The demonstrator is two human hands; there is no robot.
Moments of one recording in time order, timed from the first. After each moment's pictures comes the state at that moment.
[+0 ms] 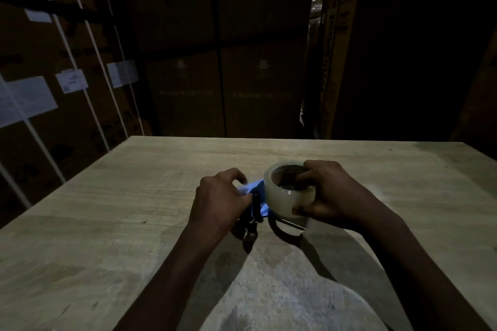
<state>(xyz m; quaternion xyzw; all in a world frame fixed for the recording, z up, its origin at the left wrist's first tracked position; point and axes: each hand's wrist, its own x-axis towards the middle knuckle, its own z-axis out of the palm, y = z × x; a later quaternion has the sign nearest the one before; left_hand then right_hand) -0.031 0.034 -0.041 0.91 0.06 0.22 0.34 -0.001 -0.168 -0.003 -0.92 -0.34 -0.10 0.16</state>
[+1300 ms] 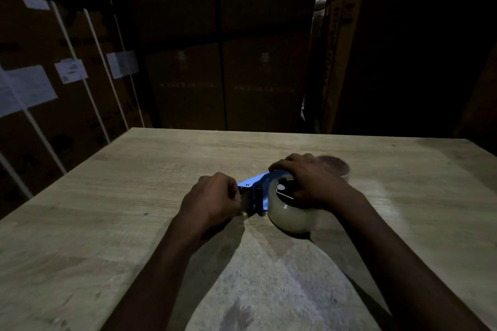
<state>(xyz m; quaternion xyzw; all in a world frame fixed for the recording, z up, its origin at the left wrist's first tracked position) -0.022 0.063 -0.047 0.96 0.07 0.05 0.26 0.046 -0.140 -0.034 -0.94 -0.32 -0.07 0.08</state>
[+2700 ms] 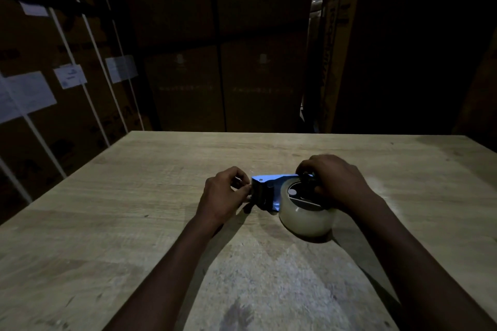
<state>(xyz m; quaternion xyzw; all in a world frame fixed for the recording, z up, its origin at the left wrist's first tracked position) 0.000 0.053 -0.080 0.87 0.03 0.19 0.45 0.040 -0.168 -0.029 -0.96 -0.23 -0.14 0.05</state>
